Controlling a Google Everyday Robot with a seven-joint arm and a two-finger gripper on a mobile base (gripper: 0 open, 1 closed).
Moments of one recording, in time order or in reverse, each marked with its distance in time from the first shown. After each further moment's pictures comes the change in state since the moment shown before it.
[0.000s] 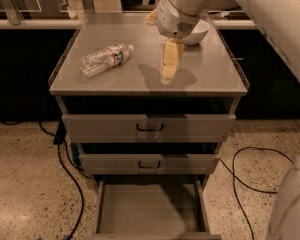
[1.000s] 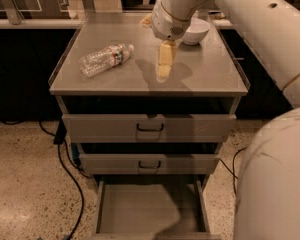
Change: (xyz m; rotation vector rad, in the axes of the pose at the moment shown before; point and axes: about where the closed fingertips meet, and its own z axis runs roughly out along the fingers) arm 0.012 -0.028 0.035 -0.002 -0.010 -0.033
